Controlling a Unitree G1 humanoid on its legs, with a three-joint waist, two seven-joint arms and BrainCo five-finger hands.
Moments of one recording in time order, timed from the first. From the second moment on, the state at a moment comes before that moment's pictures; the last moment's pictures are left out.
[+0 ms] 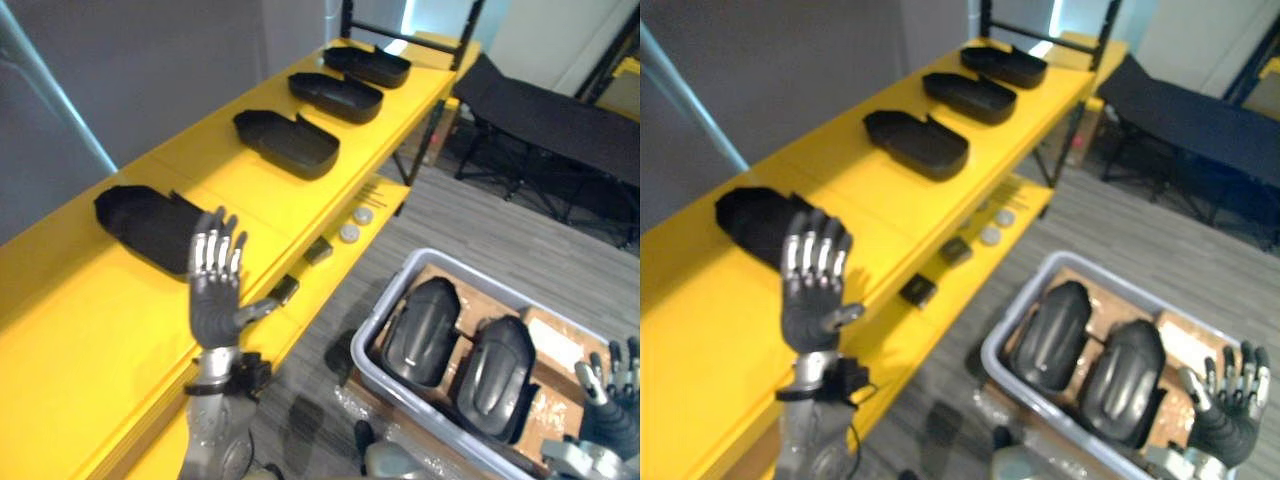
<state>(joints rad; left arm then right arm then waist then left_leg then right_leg) 0.20 0.15 -0.29 -0.36 -0.29 -0.49 0.20 0.54 -0.06 -0.22 -0.21 0.62 -0.53 -0.04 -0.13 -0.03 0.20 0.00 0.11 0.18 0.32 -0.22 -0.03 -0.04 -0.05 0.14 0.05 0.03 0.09</state>
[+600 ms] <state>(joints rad) 0.08 0.18 -0.26 -0.34 -0.21 -0.53 0.24 0.08 -0.25 -0.01 -0.01 0.69 -0.50 -0.05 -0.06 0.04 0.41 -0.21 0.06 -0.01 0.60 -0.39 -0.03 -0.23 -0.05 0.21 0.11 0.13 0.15</state>
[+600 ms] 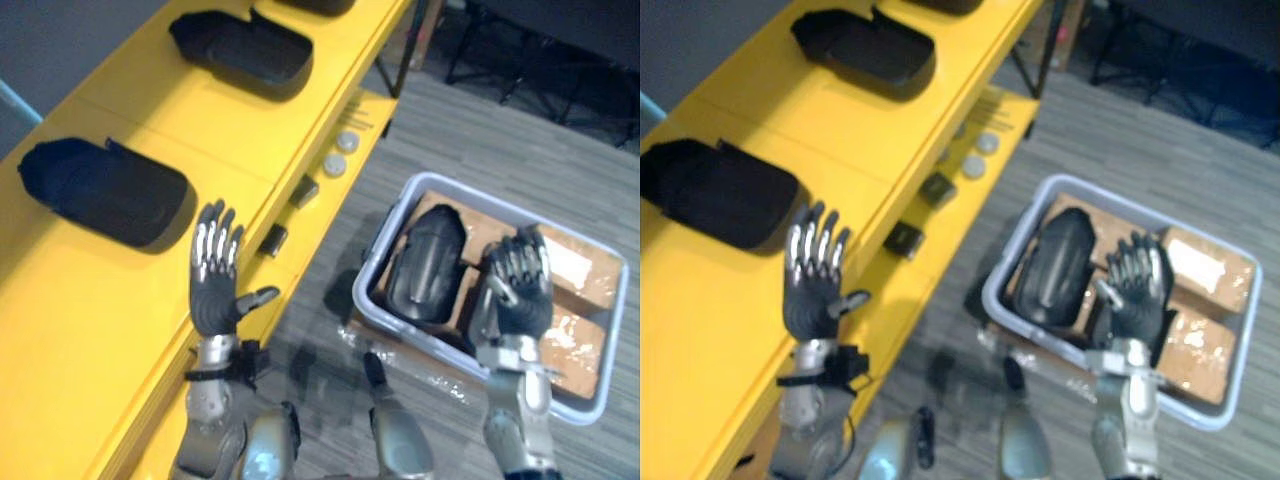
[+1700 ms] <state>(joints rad) 0.16 0.19 -0.28 -0.03 -0.23 -0.27 0.04 0.09 -0.27 -0.18 0.14 0.56 -0.48 -0.10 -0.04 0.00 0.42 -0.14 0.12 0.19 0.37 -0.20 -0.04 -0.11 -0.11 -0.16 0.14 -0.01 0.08</state>
